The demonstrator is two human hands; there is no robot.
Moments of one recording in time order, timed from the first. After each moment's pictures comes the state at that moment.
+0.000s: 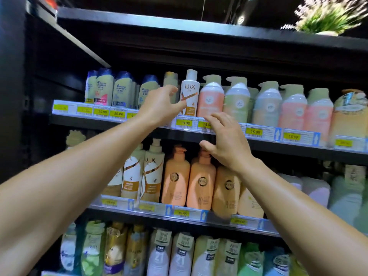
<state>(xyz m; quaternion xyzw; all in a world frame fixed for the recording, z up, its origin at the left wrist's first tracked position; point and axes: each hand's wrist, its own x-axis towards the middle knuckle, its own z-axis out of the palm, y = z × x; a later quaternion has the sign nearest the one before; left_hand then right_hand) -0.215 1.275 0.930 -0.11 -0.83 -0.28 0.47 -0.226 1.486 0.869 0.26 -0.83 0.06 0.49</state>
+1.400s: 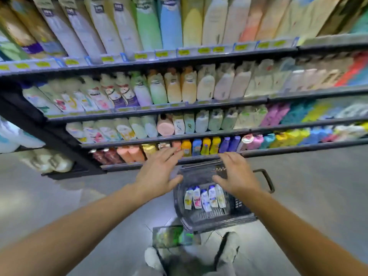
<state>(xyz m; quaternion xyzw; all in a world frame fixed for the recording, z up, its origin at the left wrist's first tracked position) 0.162 1.593 0.367 -0.27 -0.95 -0.12 -0.01 0.181 1.849 0.342 0.07 -0.98 0.17 -0.07</state>
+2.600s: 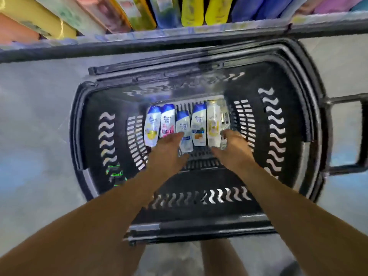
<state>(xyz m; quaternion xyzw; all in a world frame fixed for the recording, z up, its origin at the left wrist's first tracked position) 0.102 1.781 -0.258 0.00 -0.90 -0.22 -0.39 0.088 1.987 -0.255 -0.15 -0.86 0.26 -0.42</state>
